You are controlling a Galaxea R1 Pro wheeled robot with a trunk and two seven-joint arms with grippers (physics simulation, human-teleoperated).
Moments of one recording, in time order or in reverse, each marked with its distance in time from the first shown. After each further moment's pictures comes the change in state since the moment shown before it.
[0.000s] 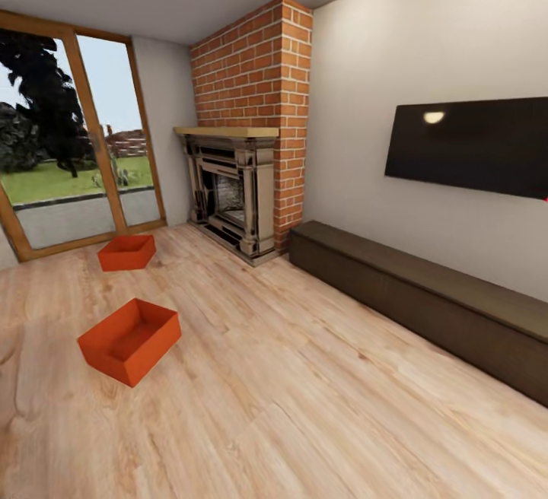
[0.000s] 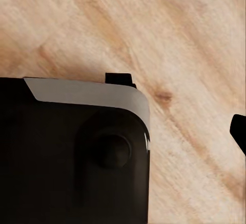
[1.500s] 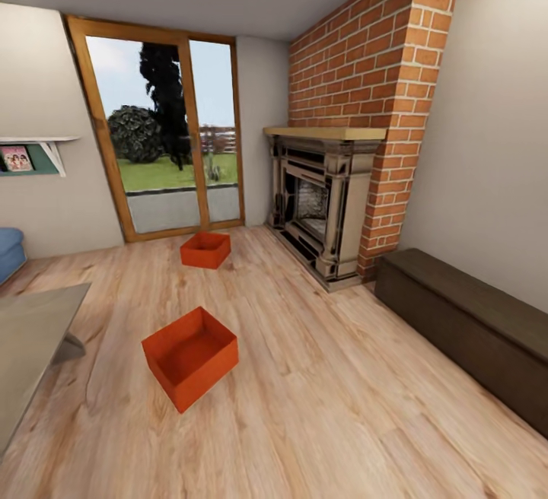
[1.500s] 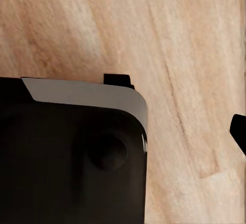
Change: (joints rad) left arm 0.000 -0.002 -0.006 0.000 -0.006 0.000 0.000; right arm 0.000 -0.003 0.008 0.000 0.006 -0.003 -0.001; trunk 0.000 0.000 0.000
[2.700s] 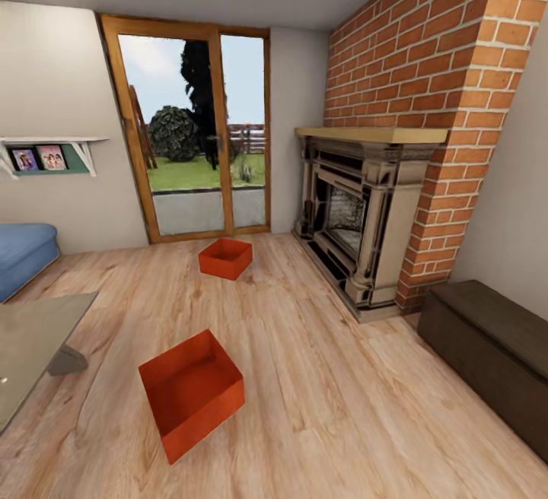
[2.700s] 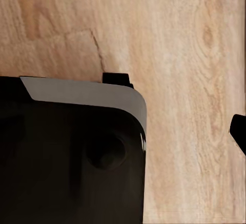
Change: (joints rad) left arm 0.000 0.000 -0.001 0.000 -0.002 0.000 0.000; right arm 0.000 -0.003 -0.002 -0.003 0.001 0.008 0.000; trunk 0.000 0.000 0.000
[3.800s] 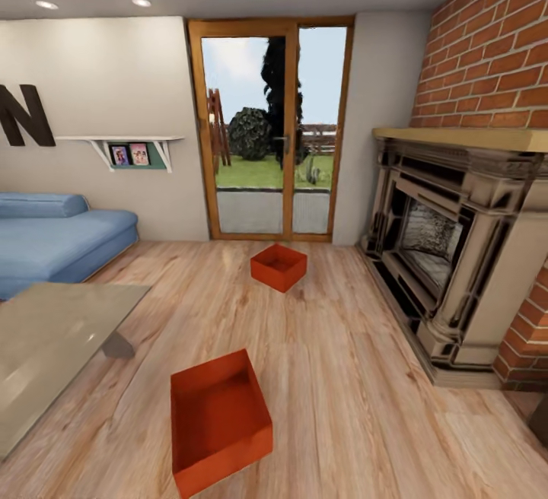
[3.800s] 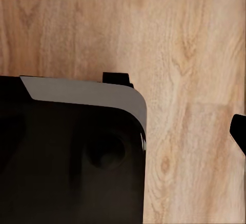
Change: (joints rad) left arm 0.000 0.001 0.009 0.000 0.005 0.000 0.000; right arm 0.000 0.000 0.000 0.000 0.000 0.001 0.000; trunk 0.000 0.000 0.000
